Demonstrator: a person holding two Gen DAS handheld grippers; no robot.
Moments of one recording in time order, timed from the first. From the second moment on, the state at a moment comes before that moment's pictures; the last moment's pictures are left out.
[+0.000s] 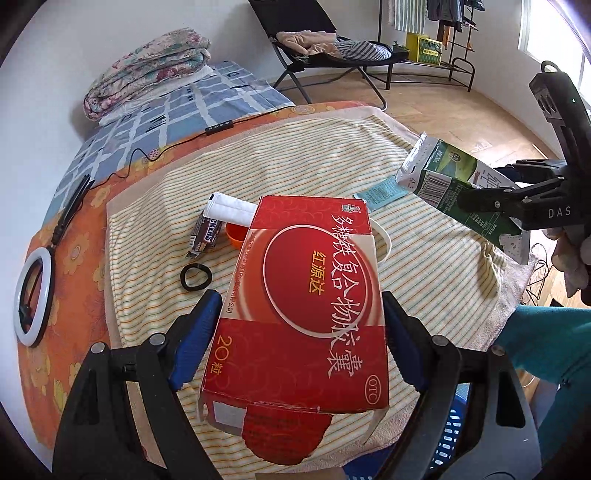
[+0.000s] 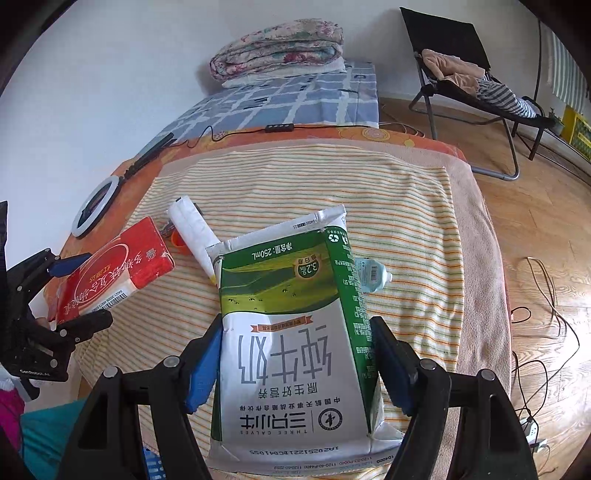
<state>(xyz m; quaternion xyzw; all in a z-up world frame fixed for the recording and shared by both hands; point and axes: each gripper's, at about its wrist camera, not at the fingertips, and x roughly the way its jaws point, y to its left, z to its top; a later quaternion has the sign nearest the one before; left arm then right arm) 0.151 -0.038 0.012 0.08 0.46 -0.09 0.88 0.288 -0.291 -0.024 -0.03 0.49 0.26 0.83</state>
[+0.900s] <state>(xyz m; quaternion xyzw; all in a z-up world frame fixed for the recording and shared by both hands) -0.034 -0.052 -0.001 0.08 0.47 -0.10 0.87 0.081 -0.293 -0.008 -0.05 0.47 0.32 0.82</state>
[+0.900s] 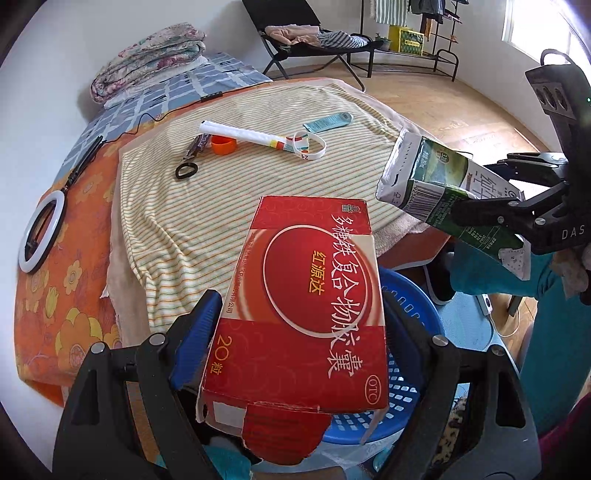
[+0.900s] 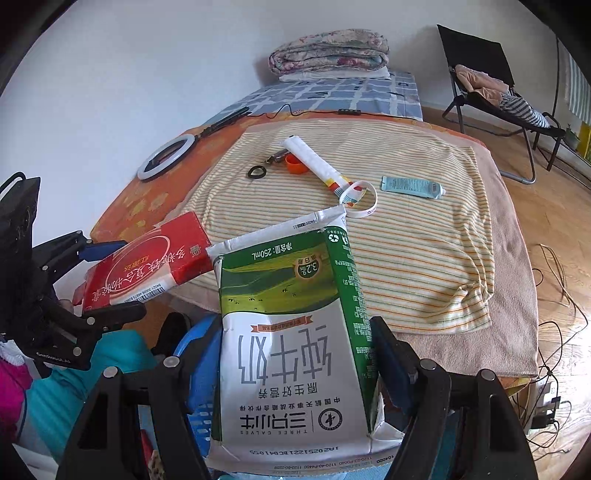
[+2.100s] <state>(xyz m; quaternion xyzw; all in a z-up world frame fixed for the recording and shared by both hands) -0.052 -0.061 -0.090 0.08 0.57 -0.11 0.81 0.030 -0.259 -0.115 -0.08 0.55 0.35 0.75</state>
